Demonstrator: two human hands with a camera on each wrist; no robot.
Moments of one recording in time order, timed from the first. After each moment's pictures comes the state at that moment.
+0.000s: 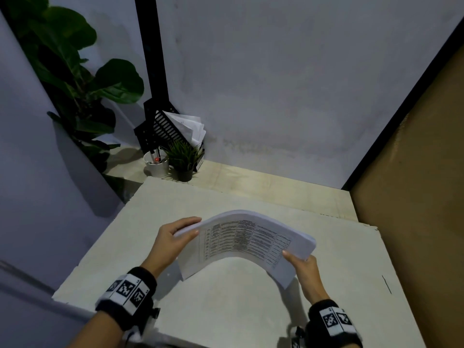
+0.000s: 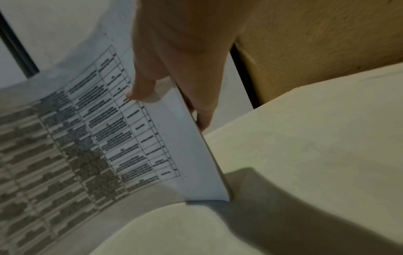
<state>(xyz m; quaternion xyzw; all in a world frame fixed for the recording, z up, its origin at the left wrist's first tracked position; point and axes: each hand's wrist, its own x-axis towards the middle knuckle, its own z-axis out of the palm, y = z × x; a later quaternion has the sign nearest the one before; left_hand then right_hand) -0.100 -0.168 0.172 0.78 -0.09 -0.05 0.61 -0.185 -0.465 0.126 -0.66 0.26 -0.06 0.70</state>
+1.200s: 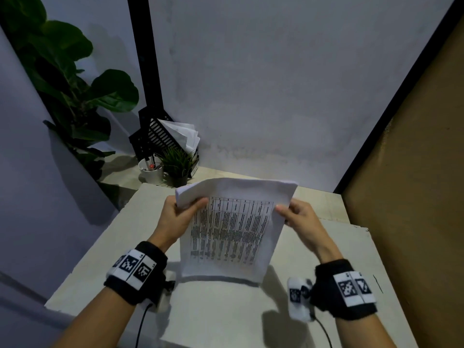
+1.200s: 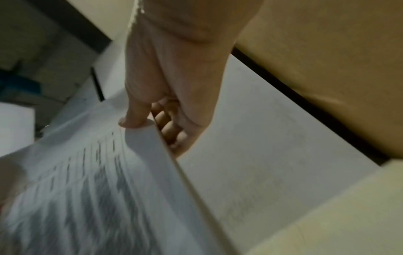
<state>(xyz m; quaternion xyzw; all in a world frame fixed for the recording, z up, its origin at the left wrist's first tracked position) -0.088 -0.202 0.240 0.67 -0.17 0.02 0.72 -0.148 -0.464 0.252 -0.74 0.01 -0.04 0.67</state>
